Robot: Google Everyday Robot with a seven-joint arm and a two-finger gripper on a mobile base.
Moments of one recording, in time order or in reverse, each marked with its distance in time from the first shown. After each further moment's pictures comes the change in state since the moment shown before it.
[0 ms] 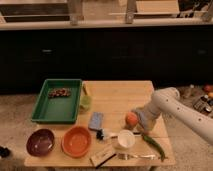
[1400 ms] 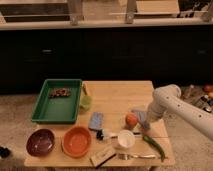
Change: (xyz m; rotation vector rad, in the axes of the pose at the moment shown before) arm 0.025 0.023 -0.018 -0.087 0.070 0.215
